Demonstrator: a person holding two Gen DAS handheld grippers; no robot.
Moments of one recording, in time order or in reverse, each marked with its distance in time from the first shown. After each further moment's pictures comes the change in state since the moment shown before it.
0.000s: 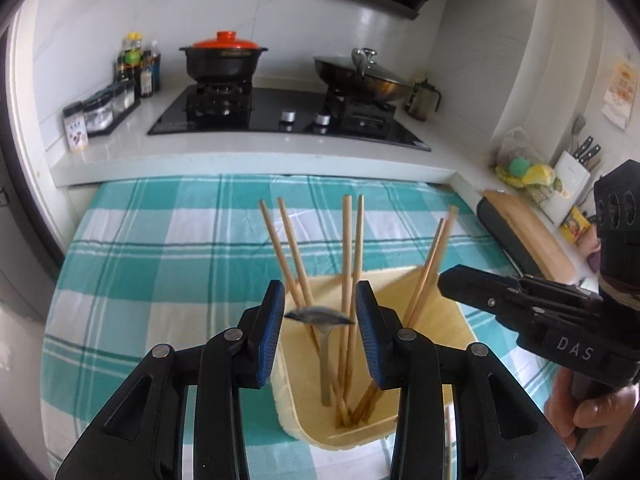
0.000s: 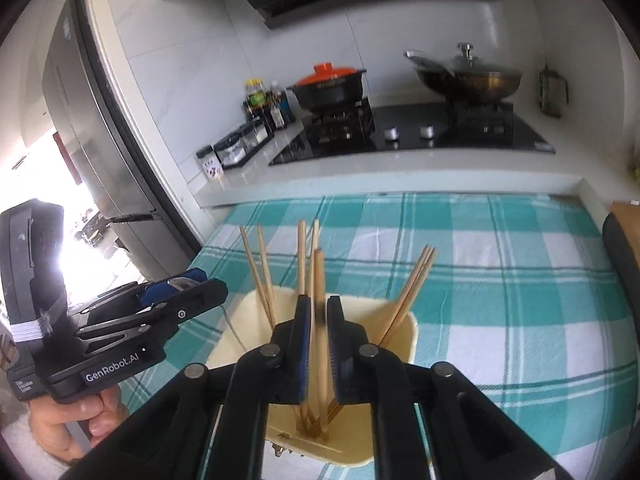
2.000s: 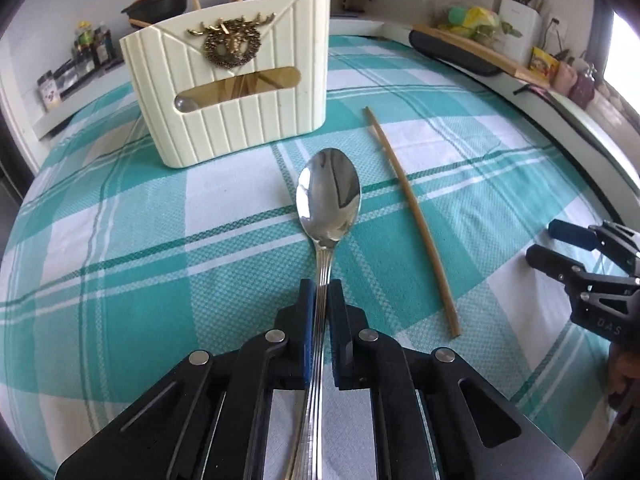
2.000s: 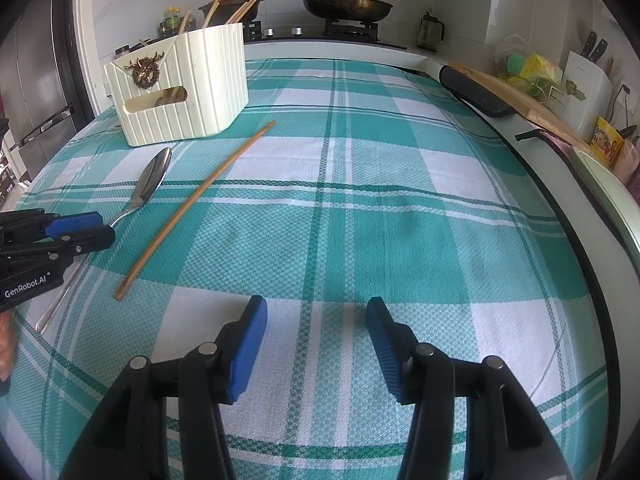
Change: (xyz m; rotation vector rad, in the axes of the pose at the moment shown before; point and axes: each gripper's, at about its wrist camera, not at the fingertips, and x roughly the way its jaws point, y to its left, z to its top) left arm -0.011 -0.096 -0.244 0.220 0.188 0.043; right arm -0.107 -0.070 -0.301 -0.046 0.069 -0.467
